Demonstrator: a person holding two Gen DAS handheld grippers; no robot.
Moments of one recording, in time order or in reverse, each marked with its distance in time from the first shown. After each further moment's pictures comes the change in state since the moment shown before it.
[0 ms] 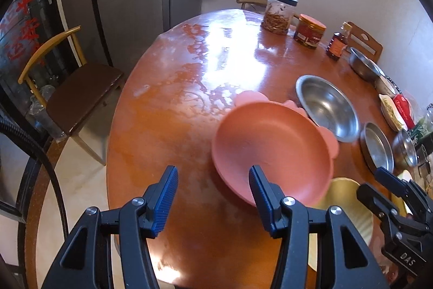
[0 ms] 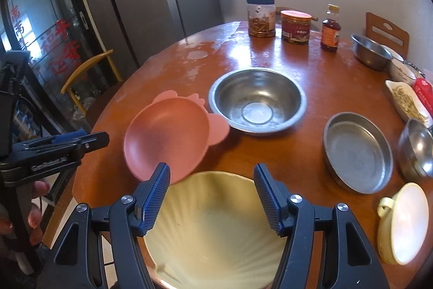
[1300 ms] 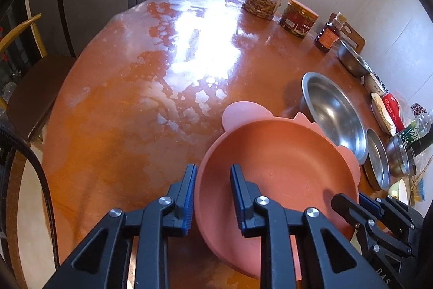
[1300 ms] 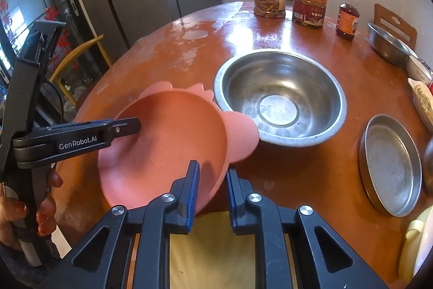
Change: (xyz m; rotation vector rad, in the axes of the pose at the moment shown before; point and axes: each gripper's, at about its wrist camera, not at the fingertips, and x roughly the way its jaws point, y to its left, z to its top) left arm 0.082 -0.005 0.037 0.023 0.075 -0.184; right arm 0.071 0.009 0.015 -0.002 0.067 -0.026
